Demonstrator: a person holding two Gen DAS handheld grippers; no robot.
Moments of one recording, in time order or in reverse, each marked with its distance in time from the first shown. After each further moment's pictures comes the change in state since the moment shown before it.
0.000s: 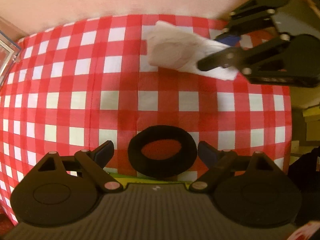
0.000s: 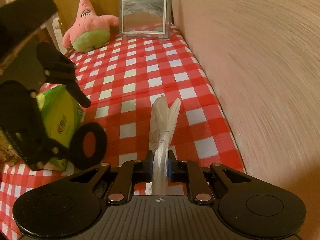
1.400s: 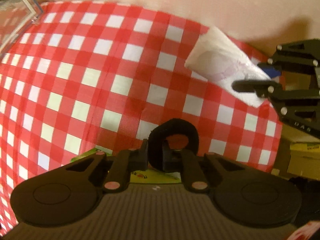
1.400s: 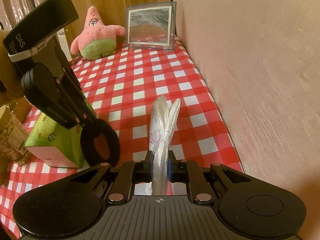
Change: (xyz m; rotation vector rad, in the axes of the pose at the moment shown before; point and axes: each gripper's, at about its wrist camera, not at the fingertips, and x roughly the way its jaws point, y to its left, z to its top) left arm -0.024 0.026 -0.024 -0.264 0.010 -0.032; right arm -0.039 0.018 -0.006 -0.018 -0.050 -0.010
